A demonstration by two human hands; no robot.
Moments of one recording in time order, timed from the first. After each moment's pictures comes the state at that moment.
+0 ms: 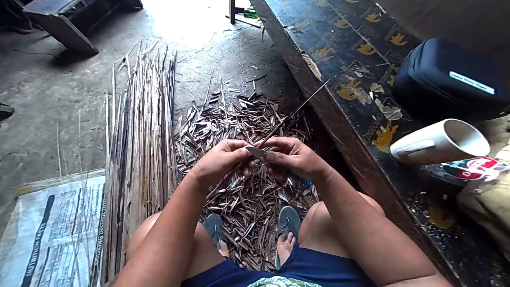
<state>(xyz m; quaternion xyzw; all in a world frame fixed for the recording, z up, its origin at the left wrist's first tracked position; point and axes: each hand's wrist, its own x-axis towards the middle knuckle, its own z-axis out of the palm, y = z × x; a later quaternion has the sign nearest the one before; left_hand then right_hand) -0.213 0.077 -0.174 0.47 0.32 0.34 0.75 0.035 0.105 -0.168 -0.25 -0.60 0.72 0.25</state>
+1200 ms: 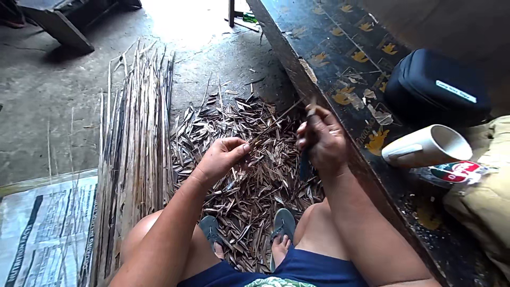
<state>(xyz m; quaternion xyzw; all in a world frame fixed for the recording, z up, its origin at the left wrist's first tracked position) -0.204 0.074 -0.178 0.50 0.44 0.40 0.63 0.058 0.114 -0.156 -0.37 -0.50 0.54 0.57</state>
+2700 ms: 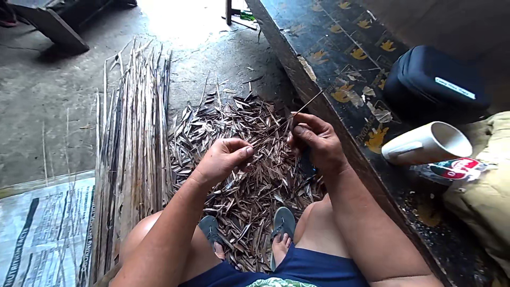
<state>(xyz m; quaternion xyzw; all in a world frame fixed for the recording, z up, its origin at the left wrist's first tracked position) -0.201 0.072 -0.172 0.51 0.41 0.40 0.65 0.069 0.120 -0.159 -0.30 -0.58 0.60 0.47</state>
